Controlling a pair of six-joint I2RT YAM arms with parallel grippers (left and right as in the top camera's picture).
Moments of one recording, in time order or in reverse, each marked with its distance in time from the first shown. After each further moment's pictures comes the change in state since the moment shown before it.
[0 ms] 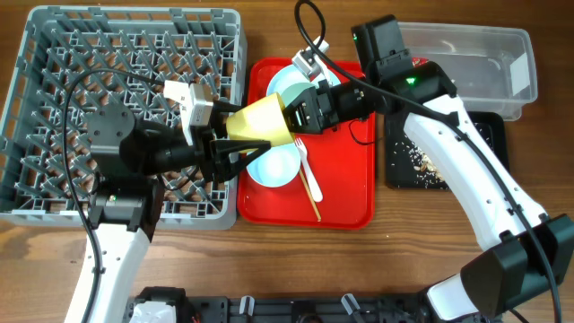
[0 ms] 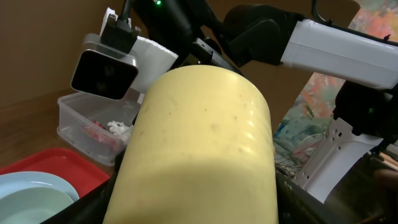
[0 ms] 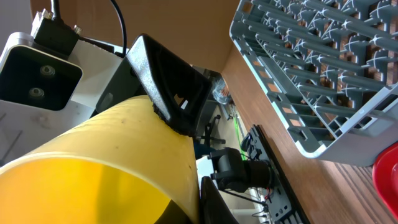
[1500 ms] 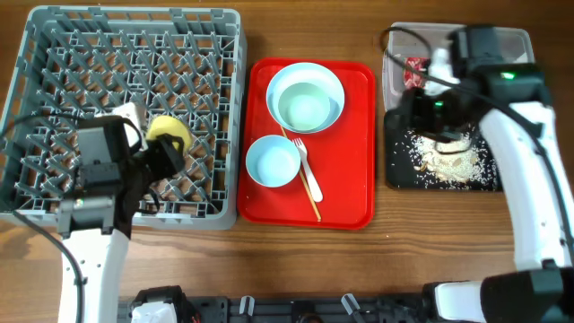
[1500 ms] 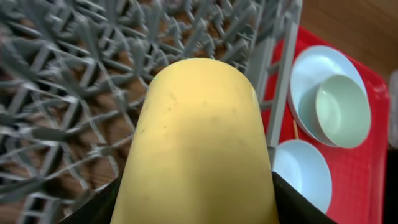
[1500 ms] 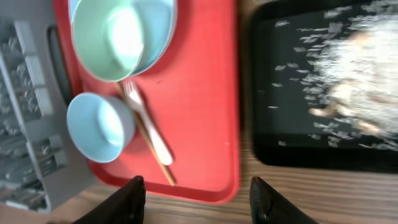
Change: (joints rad) left arm 0.169 -0.023 0.130 -0.950 -1.093 0.001; right arm -0.356 -0.131 0.000 -0.486 1.035 -0.096
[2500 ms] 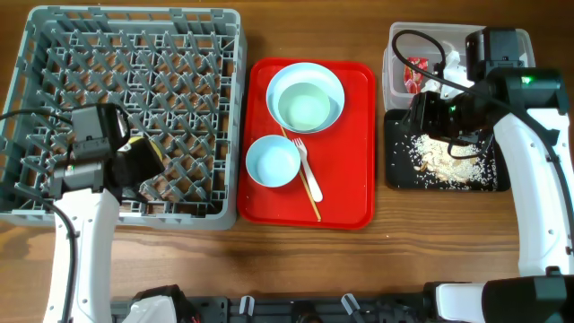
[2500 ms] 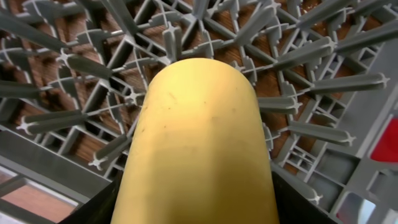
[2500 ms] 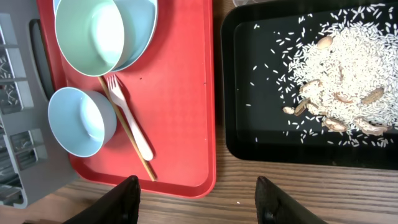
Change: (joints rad) left arm 0.084 0.188 0.063 -0.149 -0.169 0.000; right arm -0.036 -0.017 0.000 -0.027 0.019 -0.089
